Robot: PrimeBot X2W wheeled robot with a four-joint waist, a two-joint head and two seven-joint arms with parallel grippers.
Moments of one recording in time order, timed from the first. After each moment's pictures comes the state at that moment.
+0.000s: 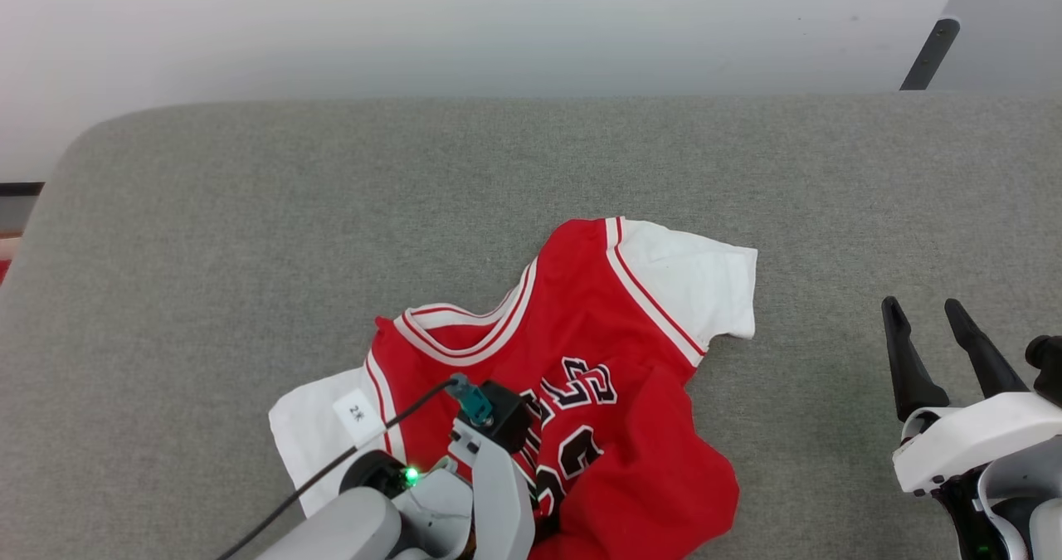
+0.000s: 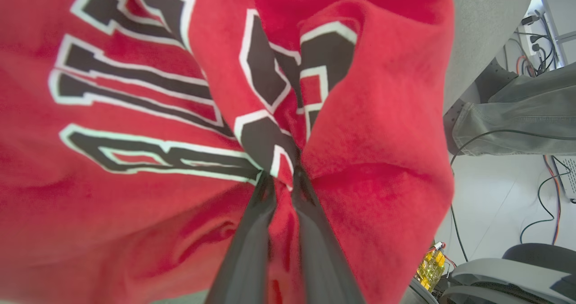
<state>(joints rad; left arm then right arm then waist) -0.44 0.42 -0.83 0.11 -0.90 -0.03 0.71 -0.15 -0.11 -0.09 0.04 0.32 0.13 0.11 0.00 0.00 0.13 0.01</state>
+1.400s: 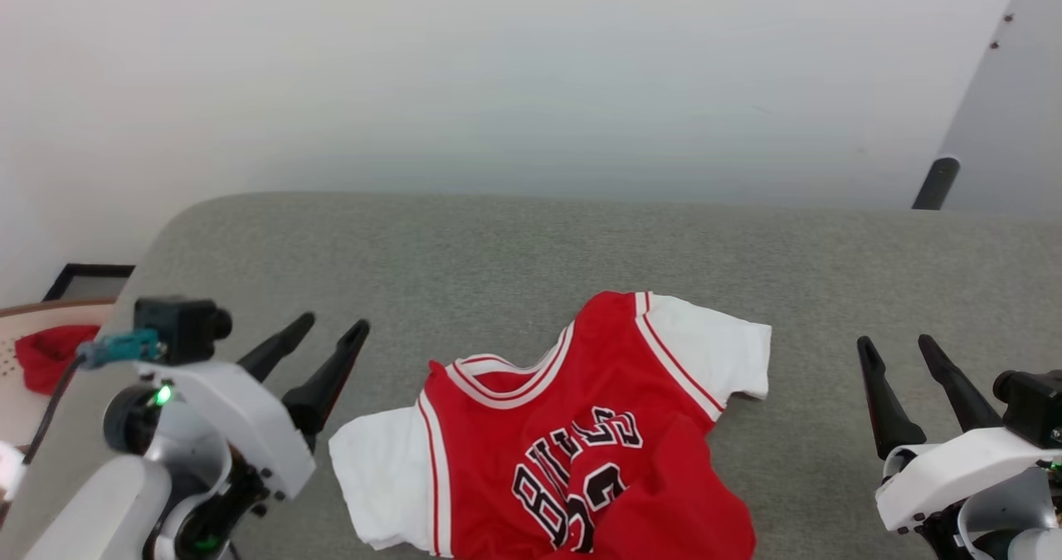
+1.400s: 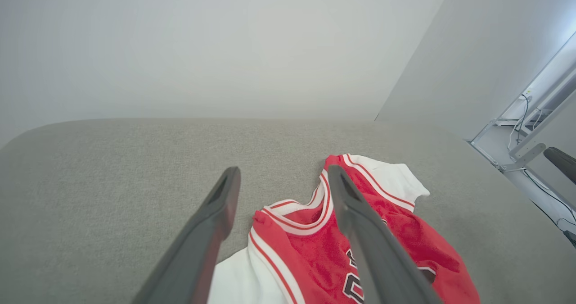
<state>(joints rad) -0.32 0.62 -0.42 0.05 -0.94 -0.02 0.19 -0.09 -0.14 -0.02 0.06 0.32 0.13 0.07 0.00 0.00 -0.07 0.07</state>
